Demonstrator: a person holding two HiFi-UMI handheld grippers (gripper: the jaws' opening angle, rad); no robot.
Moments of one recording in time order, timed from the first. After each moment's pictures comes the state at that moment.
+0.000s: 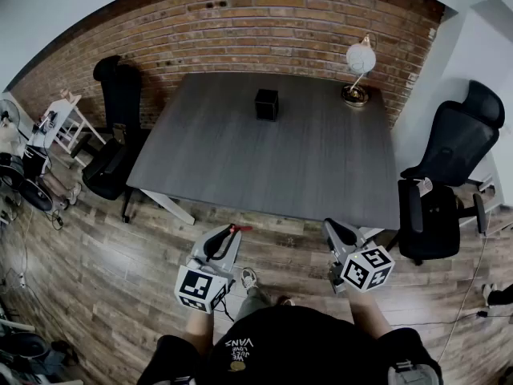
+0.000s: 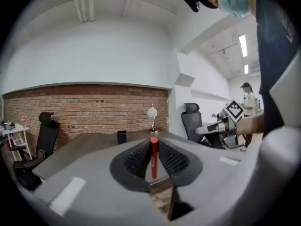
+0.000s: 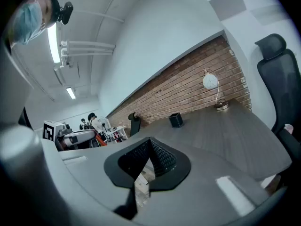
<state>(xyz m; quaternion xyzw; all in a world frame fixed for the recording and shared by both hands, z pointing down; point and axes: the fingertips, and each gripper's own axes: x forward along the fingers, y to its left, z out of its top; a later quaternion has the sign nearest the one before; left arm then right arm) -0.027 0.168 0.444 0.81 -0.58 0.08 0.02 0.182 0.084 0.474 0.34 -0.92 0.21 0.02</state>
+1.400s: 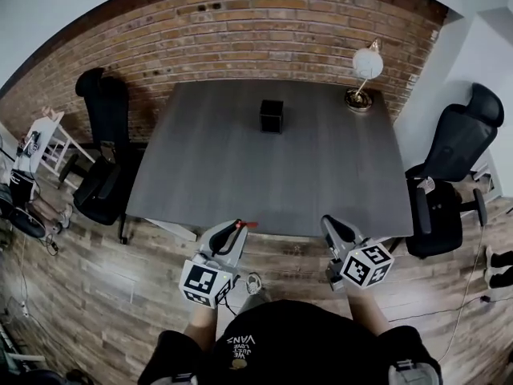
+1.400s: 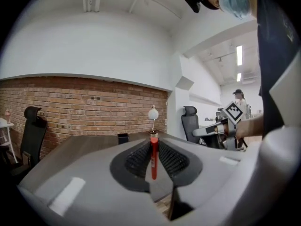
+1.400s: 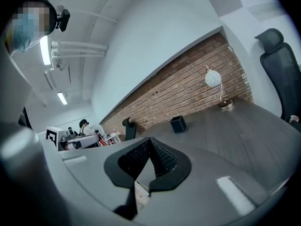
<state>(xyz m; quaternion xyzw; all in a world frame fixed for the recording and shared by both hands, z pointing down) -0.113 0.077 0.449 0.84 -0.53 0.06 0.03 0.089 0.022 0.468 0.37 -0.90 0.23 -0.01</state>
